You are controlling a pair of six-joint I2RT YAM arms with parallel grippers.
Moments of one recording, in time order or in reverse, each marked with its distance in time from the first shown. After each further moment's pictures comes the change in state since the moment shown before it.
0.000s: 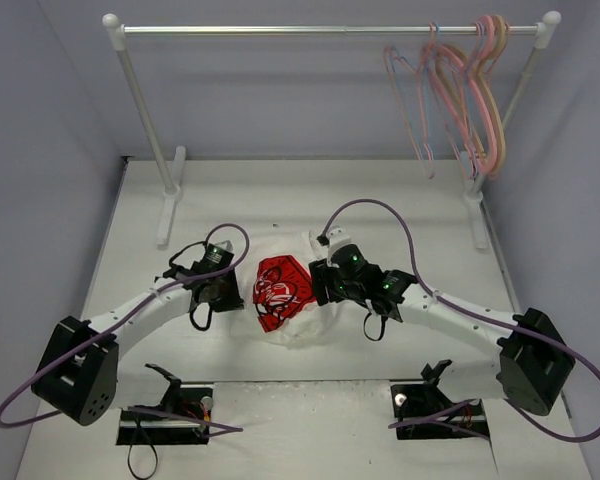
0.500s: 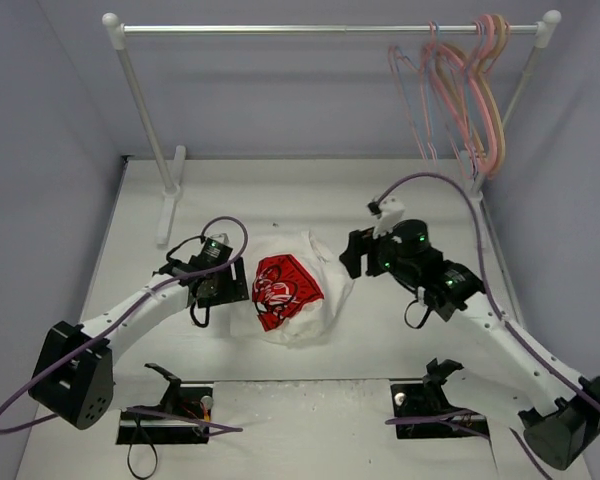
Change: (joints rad) left arm 0.002 -0.049 0.068 -0.124 -0.139 0.063; right arm -0.281 -0.326 0.125 -0.182 -0.157 -0.122
